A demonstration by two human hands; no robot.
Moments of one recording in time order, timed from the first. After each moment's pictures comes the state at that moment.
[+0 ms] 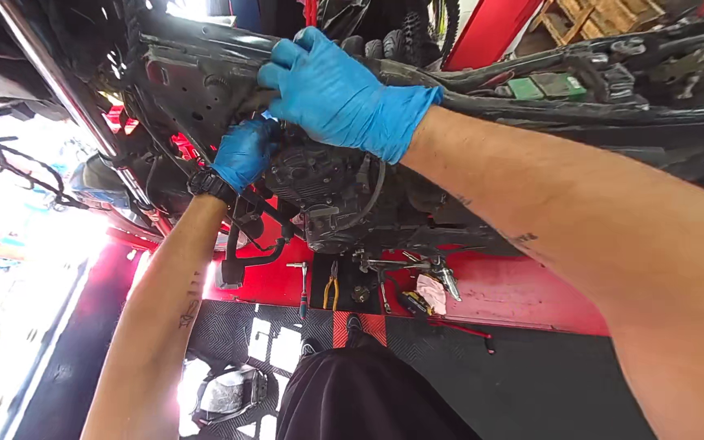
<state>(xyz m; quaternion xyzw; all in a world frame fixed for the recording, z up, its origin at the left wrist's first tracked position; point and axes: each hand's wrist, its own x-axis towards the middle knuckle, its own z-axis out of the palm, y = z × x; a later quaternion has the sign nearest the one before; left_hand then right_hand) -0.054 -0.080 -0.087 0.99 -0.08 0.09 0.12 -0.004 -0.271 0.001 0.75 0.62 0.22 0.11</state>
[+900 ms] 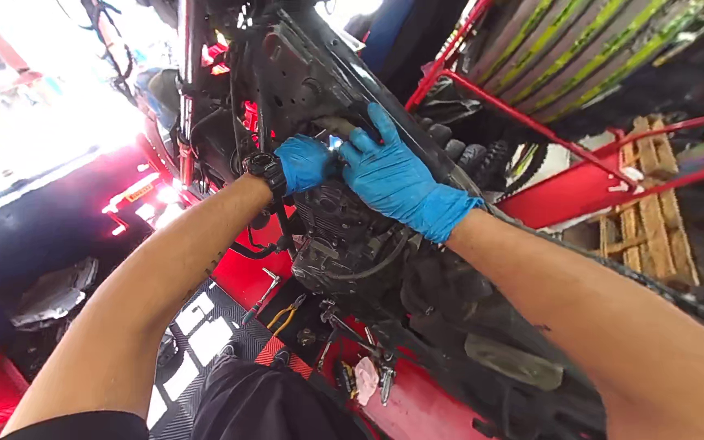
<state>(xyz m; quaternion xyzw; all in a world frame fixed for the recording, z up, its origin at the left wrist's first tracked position) -0.054 -0.111 -0.080 1.00 0.03 0.04 0.07 0.045 -0.280 -0.040 0.60 0.73 0.26 0.19</state>
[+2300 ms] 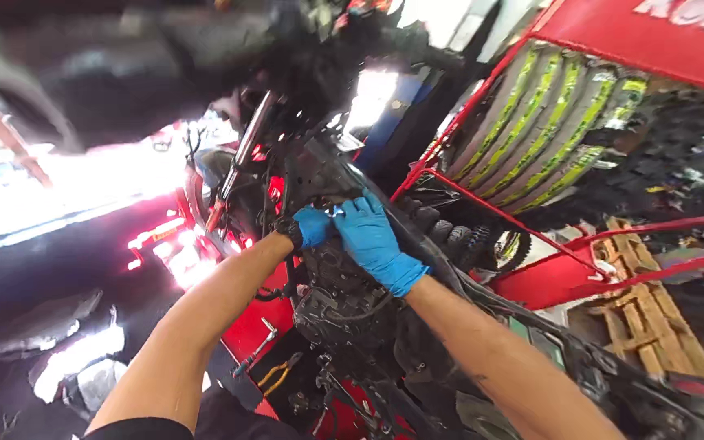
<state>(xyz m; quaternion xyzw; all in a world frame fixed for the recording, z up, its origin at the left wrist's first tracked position) -0.066 -0.123 -0.072 0.98 0.11 0.02 0.13 0.010 -0.268 -0.034 0.72 0.65 0.25 0.04</state>
